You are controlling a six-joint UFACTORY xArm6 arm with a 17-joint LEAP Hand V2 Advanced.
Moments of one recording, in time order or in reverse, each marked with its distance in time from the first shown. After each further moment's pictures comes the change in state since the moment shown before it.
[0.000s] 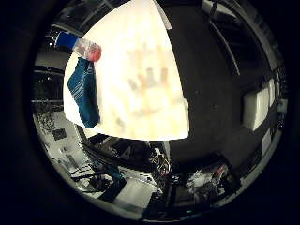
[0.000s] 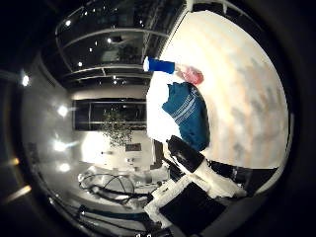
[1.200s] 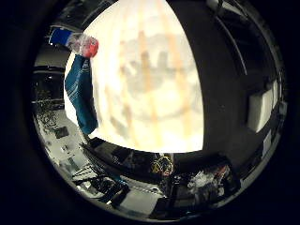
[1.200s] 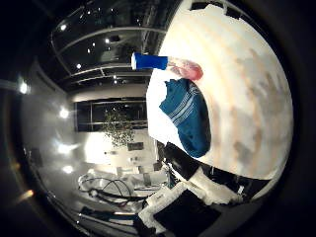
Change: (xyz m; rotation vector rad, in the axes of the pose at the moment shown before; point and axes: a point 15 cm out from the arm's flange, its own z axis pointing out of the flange) arm -0.007 -0.025 0.071 -0.020 -0.102 0.000
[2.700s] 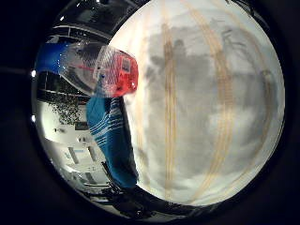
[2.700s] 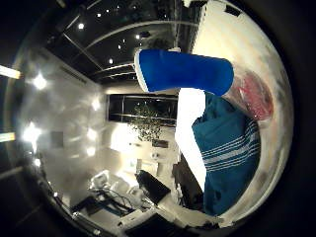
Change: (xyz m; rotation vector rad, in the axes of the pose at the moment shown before) arm -0.065 -0.119 0.125 0.002 -0.342 -0.135
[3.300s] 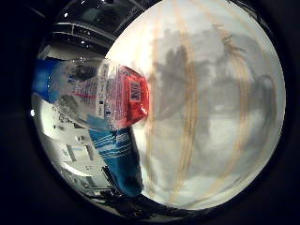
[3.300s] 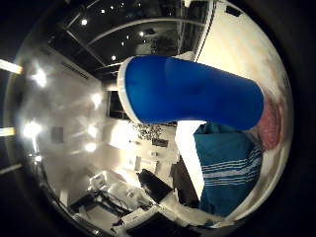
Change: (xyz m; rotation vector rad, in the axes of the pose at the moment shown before) arm -0.008 -0.040 0.028 0.001 -0.022 -0.043
